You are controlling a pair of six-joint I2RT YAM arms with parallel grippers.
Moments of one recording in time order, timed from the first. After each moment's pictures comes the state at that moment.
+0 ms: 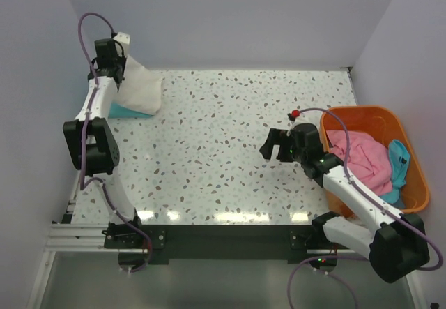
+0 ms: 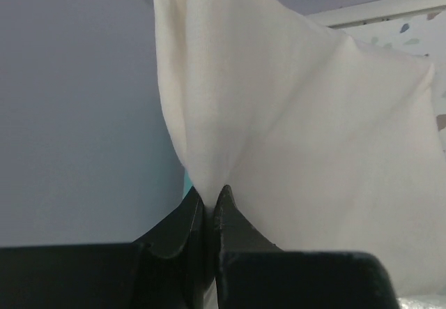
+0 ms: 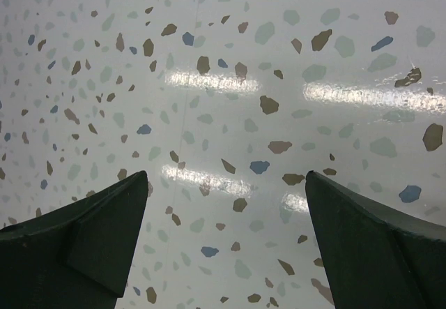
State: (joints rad) left arm 0.13 1.96 1.78 -0.32 -0.17 0.40; right arm 0.41 1.05 0.64 -0.24 -0.04 0.47
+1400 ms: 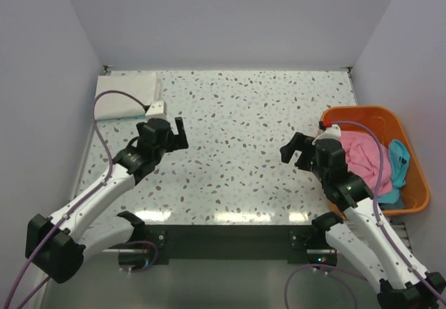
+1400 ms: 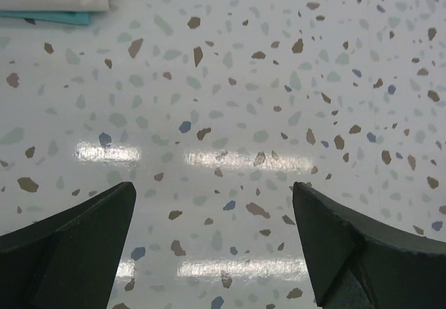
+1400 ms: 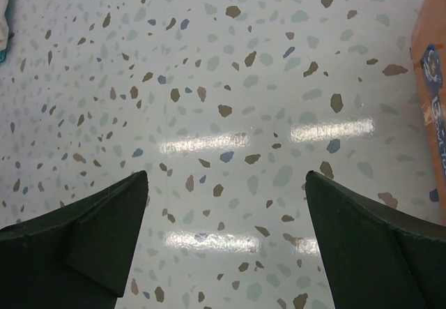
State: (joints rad) left arm -0.52 1.06 0.77 -0.34 -0.38 -0.47; right arm 0.41 0.65 0.66 -0.53 0.19 0.58
